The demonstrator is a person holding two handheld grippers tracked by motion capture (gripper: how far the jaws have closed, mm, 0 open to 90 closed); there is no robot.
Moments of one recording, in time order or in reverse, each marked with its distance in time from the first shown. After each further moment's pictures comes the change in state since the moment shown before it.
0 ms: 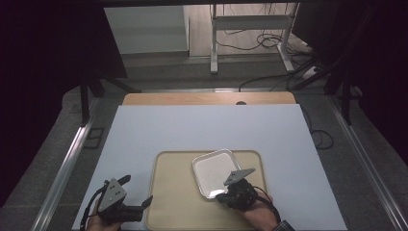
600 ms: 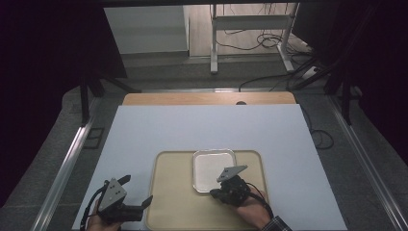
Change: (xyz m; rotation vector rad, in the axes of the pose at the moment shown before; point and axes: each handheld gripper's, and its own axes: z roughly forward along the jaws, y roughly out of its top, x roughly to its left) left arm 0.000 0.000 0.000 0.004 0.002 -0.003; right arm -0.001 0.014 0.014 -0.019 -0.019 -0.036
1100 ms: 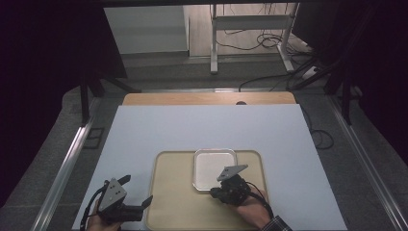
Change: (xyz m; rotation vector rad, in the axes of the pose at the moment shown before) left arm 0.000 0.000 0.000 -0.002 0.000 0.001; right arm 0.000 0.002 -0.003 -0.014 -0.004 0.010
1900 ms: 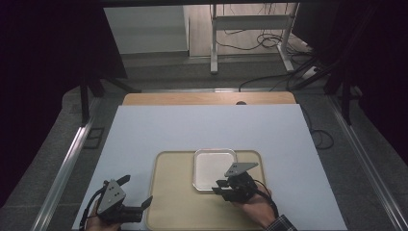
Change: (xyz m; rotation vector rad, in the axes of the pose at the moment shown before) left arm -0.001 -0.001 -0.004 -0.035 0.004 0.017; right arm -0.007 0.000 -0.020 -0.088 -0.033 0.018
